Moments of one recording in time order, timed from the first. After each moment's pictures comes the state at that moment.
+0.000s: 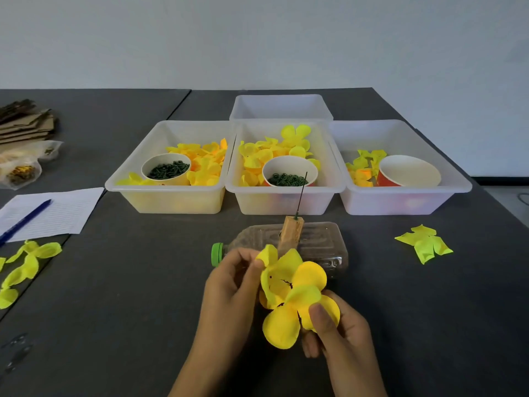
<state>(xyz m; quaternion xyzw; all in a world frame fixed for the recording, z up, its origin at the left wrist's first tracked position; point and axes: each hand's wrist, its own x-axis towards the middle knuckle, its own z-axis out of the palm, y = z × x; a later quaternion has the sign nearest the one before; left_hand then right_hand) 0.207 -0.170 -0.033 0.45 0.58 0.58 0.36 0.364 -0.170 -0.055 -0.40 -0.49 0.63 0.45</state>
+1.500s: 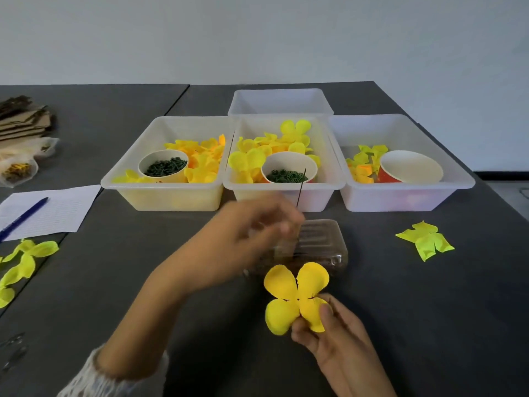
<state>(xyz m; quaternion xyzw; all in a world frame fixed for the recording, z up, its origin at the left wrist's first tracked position) 0.176 -0.123 0.043 0.74 0.48 0.34 0.32 0.375 -0.162 -0.068 -0.32 -0.20 0.82 0.43</state>
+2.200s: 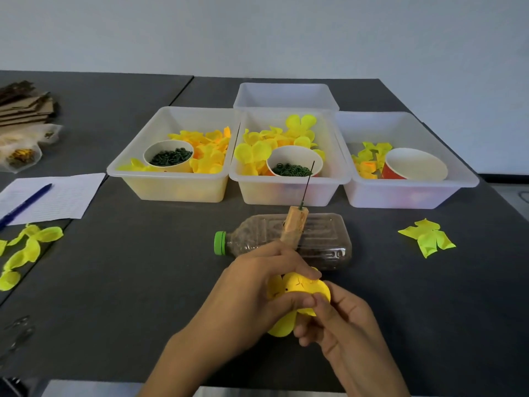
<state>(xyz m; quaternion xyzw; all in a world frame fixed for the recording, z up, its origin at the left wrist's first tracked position) 0.197 -0.173 -0.005 0.74 0.53 0.33 0.26 0.370 -0.166 -0.038 -0.33 -0.37 0.78 0.39</state>
